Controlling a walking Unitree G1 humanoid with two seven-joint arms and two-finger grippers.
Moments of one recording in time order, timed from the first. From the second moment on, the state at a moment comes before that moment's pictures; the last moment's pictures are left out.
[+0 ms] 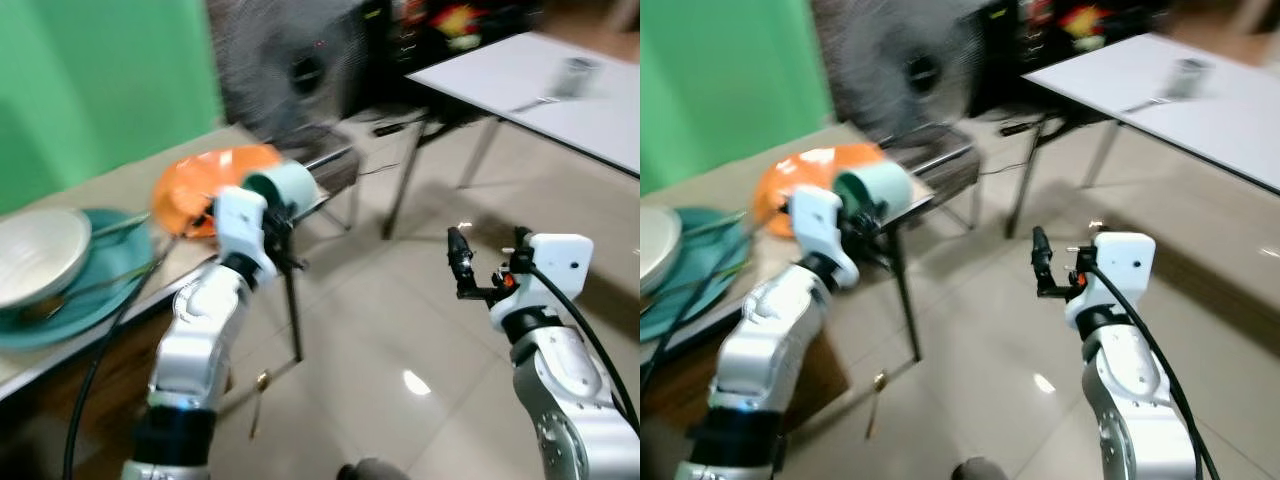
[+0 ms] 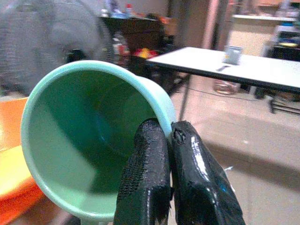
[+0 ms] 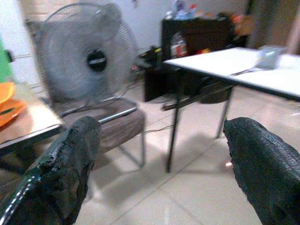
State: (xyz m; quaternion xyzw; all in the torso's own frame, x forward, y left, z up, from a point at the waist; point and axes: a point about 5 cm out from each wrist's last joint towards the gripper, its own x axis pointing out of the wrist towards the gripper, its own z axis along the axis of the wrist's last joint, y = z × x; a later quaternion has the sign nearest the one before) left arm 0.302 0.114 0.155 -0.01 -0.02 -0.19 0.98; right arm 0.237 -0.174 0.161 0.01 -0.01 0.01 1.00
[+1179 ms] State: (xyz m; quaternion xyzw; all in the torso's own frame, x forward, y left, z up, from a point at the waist) left arm 0.309 0.120 0.168 0.06 -0.06 -0.20 0.98; right arm 0.246 -0.169 0.153 -0.01 0.01 0.02 1.00
